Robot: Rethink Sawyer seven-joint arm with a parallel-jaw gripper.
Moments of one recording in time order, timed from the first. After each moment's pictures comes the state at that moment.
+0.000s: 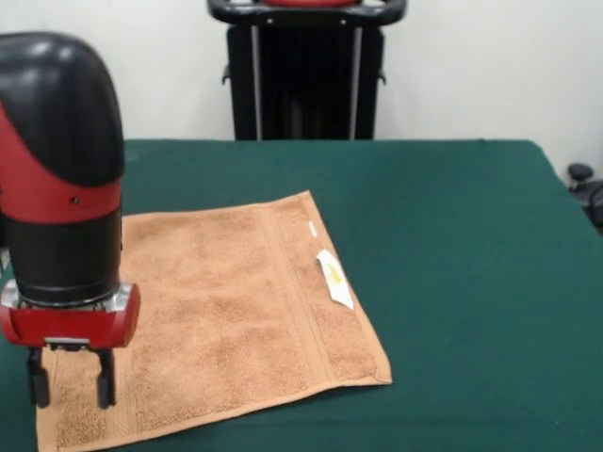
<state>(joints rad) -0.66 -0.29 0.47 1.06 -0.64 0.61 1.59</state>
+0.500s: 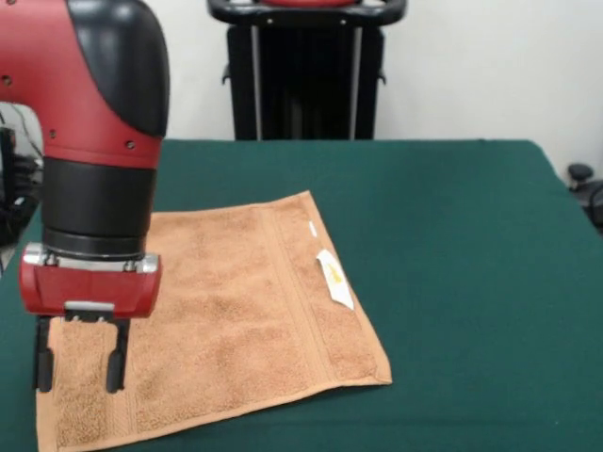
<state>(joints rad) -0.61 -0.40 0.38 1.22 -0.68 0.34 1.59</state>
